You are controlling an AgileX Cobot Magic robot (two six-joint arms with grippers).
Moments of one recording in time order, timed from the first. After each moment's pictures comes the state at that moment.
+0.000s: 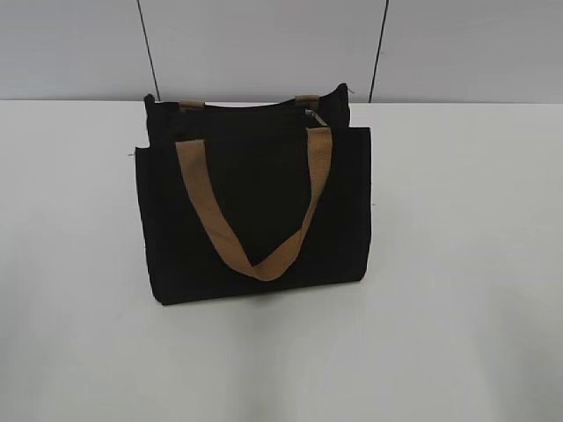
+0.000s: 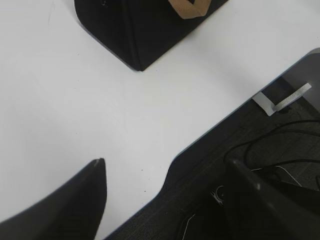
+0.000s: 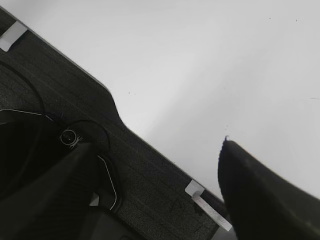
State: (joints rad) left arm -0.83 0.31 -0.54 0.07 1.06 -0.11; right arm 0.51 0.37 -0.47 0.05 1.10 -0.21
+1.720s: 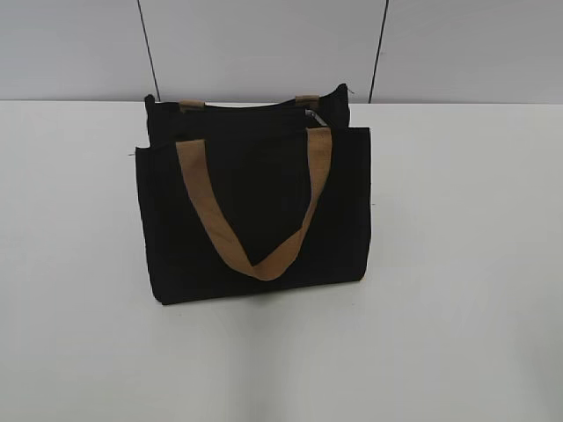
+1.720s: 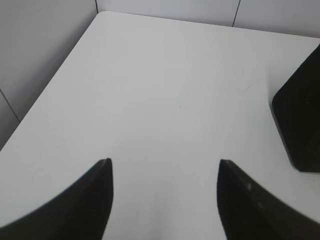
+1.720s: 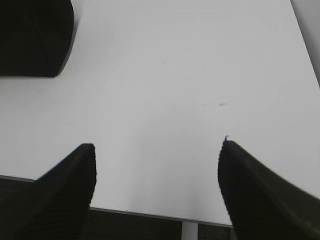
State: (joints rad) left arm 0.01 0.00 -0.54 0.07 1.07 -0.11; right arm -0.02 -0.01 -0.47 0.11 1.09 -0.21
